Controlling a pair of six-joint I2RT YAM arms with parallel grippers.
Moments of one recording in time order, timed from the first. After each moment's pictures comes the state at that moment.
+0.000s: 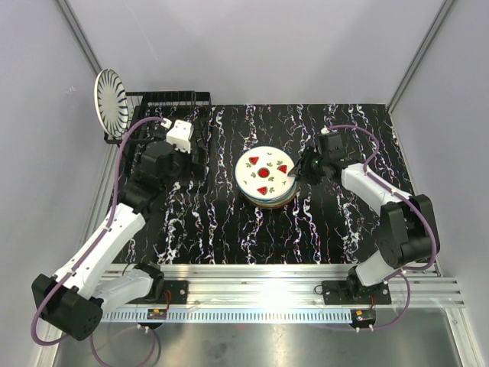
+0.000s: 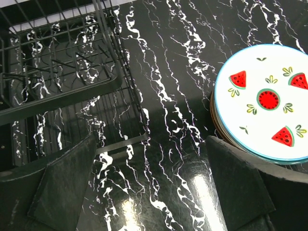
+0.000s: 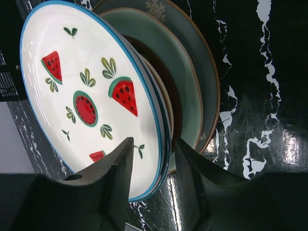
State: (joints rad) left arm -0.44 1.03 0.96 -0.29 -0.14 -0.02; right arm 0.27 1.57 1.04 -0.31 -0.25 0.70
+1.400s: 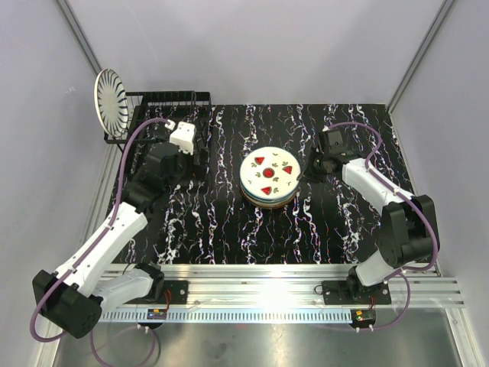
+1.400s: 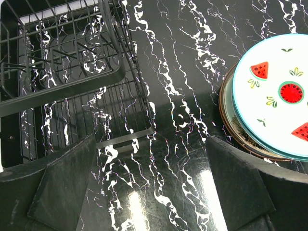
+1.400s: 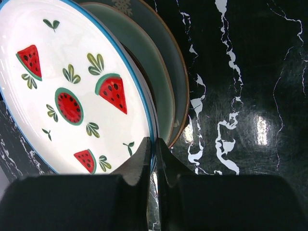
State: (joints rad) left arm -0.47 1.05 0.96 -0.31 -0.22 -0.02; right arm 0.27 1.57 1.12 -0.49 -0.15 0.65
